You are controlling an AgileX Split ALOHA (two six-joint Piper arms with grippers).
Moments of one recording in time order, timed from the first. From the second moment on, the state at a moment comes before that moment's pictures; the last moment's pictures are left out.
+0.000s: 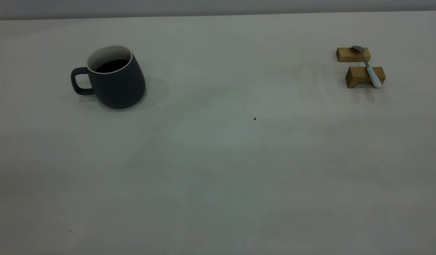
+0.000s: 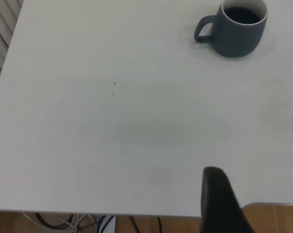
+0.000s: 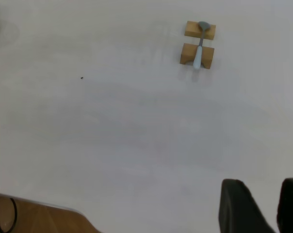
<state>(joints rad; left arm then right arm) 0.04 -0.02 -0.49 0.01 1.13 -0.01 0.05 0.02 -0.47 0.10 1.14 -0.16</state>
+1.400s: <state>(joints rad) -0.02 1.65 -1.03 -0.13 0.51 0.91 0.05 0.02 -0.47 0.10 1.14 -0.16</state>
